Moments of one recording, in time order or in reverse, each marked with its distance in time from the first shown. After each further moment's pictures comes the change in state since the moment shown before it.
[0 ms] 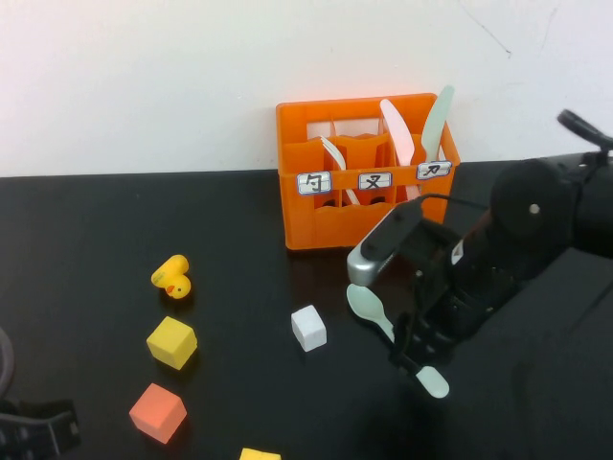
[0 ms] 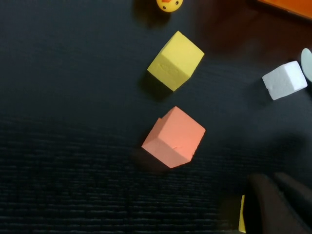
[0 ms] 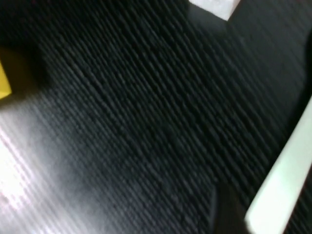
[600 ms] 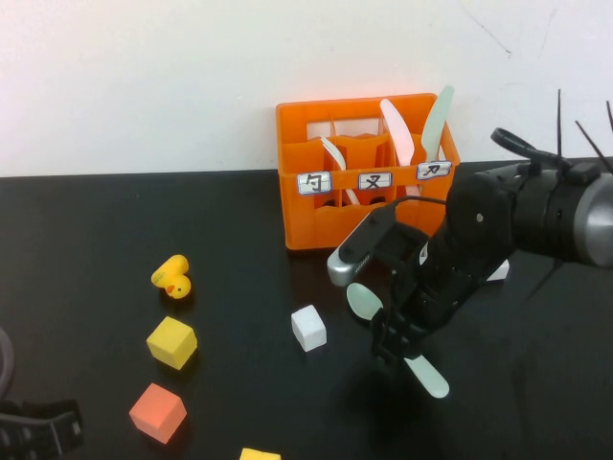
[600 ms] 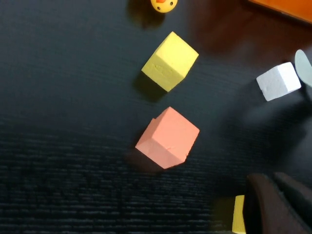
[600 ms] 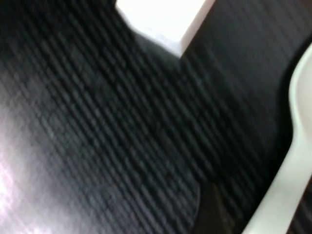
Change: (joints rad) right arm 0.002 0.167 -0.108 -0.068 -0.063 0.012; left arm 0.000 0.000 0.009 -0.029 -0.008 0.015
